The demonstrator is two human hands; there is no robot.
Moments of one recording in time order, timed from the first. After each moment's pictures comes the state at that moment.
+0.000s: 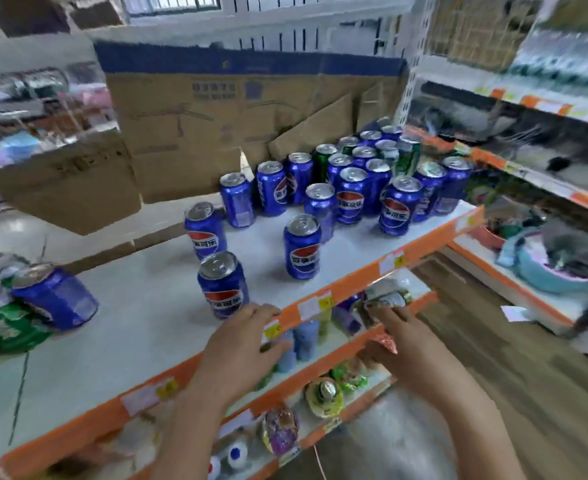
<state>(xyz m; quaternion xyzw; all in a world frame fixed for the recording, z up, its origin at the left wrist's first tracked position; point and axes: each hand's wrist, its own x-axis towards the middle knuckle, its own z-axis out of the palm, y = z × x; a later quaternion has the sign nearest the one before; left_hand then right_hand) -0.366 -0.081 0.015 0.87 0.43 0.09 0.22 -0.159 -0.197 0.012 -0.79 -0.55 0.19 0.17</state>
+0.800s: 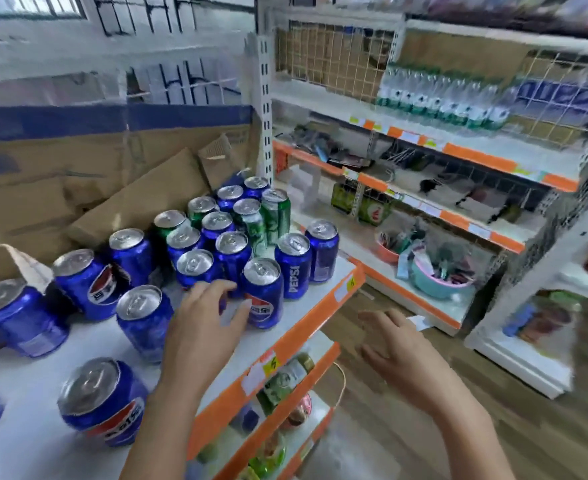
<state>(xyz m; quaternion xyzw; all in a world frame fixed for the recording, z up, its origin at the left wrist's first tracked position) -0.097 0.014 0.040 0.84 0.42 0.24 0.25 0.076 -0.173 0.034 -0.87 -0.45 0.12 0.19</state>
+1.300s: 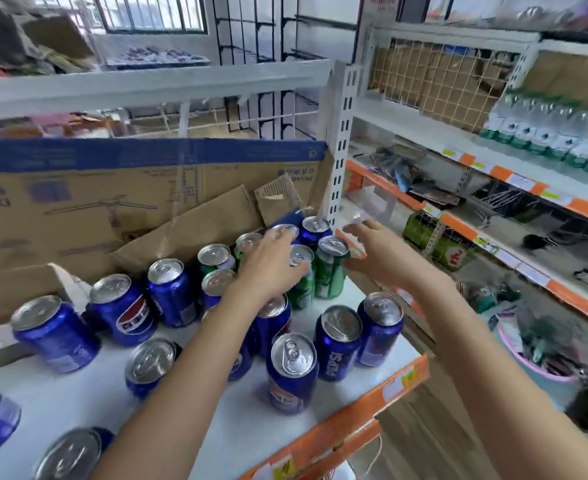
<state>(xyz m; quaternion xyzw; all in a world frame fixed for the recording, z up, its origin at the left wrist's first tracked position) 0.038 0.152 0.079 0.88 0.45 0.10 0.15 0.201 0.070 0.107 -0.76 -0.63 0.09 0.12</state>
